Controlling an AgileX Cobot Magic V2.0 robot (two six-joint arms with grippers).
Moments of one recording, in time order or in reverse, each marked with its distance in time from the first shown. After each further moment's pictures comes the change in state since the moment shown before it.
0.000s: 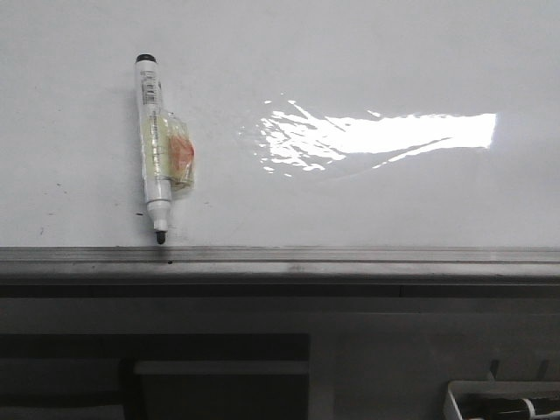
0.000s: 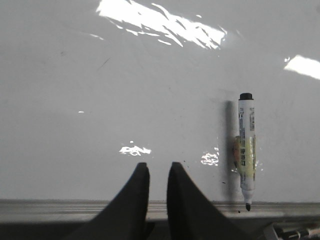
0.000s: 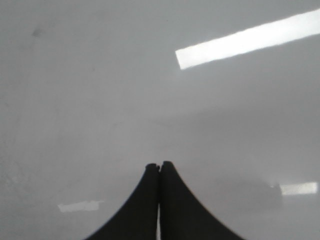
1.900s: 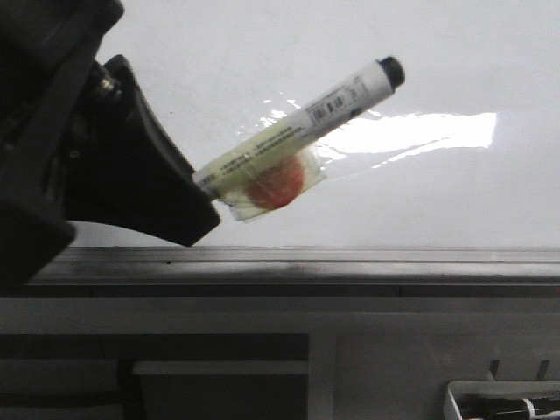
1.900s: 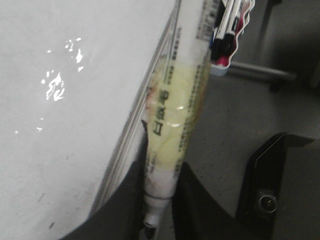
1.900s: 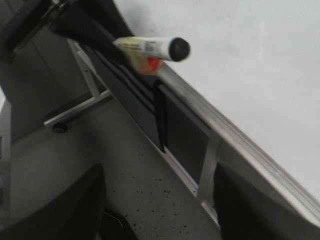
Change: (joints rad) left arm -0.825 0.901 -0.396 0.451 -0.063 0.316; right arm 0.490 0.403 -0.162 0.478 0.233 -0.783
